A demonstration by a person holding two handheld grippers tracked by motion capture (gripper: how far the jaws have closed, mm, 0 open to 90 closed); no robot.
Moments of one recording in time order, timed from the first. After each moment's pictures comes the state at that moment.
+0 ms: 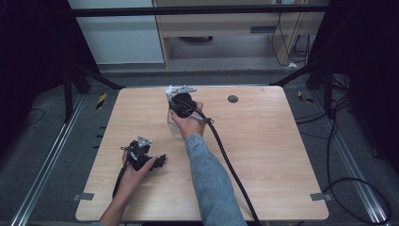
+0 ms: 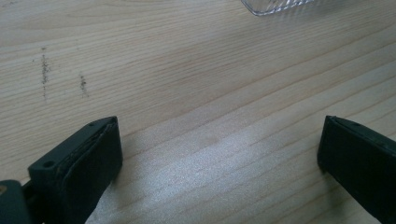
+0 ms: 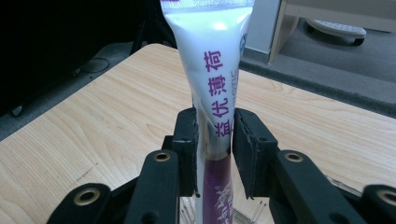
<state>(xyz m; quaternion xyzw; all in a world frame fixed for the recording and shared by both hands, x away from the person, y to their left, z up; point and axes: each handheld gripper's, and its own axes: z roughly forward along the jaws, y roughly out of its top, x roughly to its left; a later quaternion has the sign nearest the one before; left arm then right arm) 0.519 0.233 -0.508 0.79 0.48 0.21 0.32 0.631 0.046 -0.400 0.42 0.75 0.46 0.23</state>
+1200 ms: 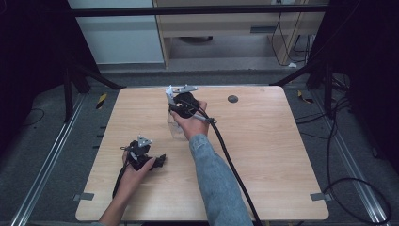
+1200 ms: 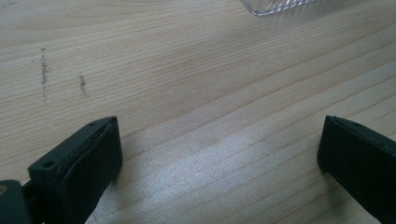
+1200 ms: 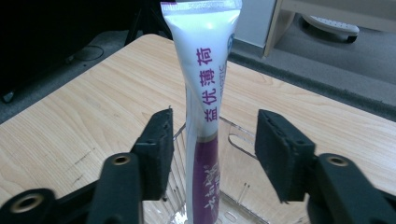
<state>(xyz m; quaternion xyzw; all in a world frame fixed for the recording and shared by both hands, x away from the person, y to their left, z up) 0.519 0.233 -0.508 0.79 0.48 0.21 0.32 0.622 0.037 -0.388 0.42 0.76 0.44 0.23</state>
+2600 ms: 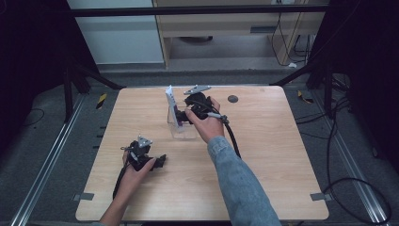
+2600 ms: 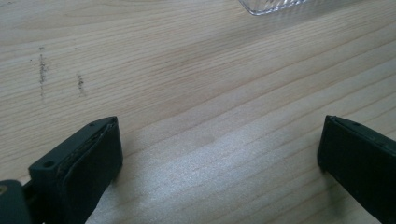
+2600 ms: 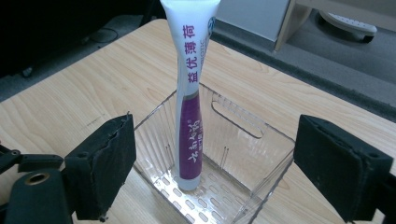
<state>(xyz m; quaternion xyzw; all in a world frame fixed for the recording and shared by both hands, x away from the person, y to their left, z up) 0.517 0.231 -0.509 0.79 0.48 0.21 0.32 0.603 -0.004 -0.370 0.39 0.79 0.43 0.21</state>
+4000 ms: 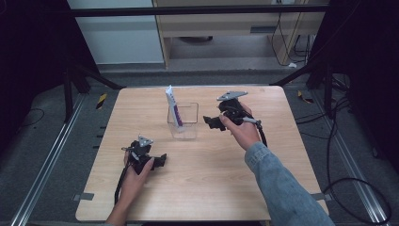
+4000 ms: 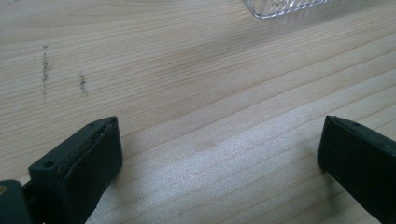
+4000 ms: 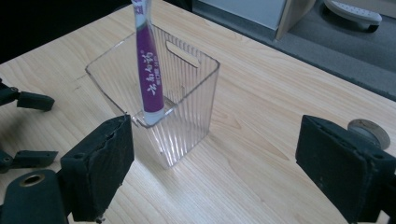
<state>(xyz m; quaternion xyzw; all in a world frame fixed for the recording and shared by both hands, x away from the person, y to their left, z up) 0.518 0.228 -0.508 0.78 0.50 0.22 0.32 0.584 -0.102 -0.379 0.37 0.80 0.43 0.19</state>
